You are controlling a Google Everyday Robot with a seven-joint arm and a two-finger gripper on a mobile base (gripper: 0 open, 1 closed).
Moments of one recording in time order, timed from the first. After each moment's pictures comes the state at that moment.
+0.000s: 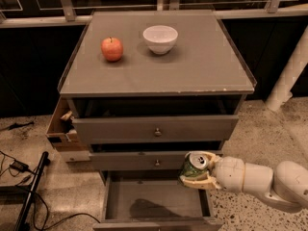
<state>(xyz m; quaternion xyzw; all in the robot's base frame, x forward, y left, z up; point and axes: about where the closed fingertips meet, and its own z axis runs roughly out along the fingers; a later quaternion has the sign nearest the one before) 0.448 -0.124 0.657 -0.46 0.63 0.32 0.54</state>
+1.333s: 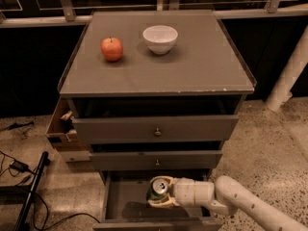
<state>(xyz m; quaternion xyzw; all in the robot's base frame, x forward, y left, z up) 0.459 -0.019 0.464 -0.53 0.56 0.37 0.52</state>
